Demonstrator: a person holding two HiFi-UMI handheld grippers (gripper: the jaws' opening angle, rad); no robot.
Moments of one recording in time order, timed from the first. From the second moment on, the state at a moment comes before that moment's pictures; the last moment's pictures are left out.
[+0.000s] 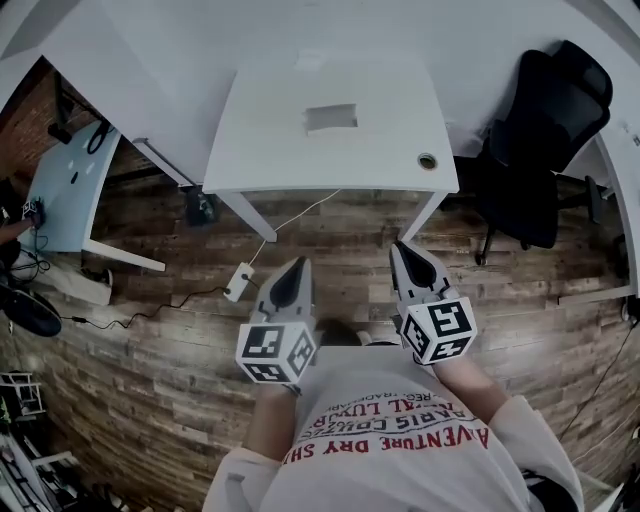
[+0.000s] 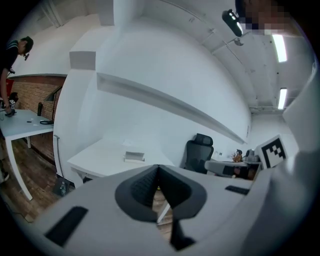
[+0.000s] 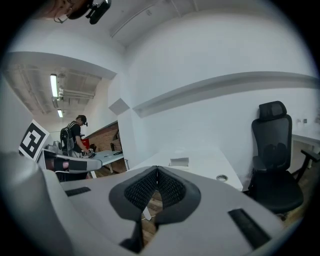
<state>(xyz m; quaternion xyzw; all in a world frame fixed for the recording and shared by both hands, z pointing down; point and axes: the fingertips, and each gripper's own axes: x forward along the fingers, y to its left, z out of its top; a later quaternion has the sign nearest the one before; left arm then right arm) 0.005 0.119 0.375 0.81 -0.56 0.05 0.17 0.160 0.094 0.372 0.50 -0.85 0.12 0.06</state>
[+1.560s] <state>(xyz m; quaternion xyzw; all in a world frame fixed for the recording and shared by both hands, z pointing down) -0.063 -0.293 0.475 0.84 -0.45 0.15 0.25 0.103 -0.279 0.438 0.59 -0.77 0.19 0.15</state>
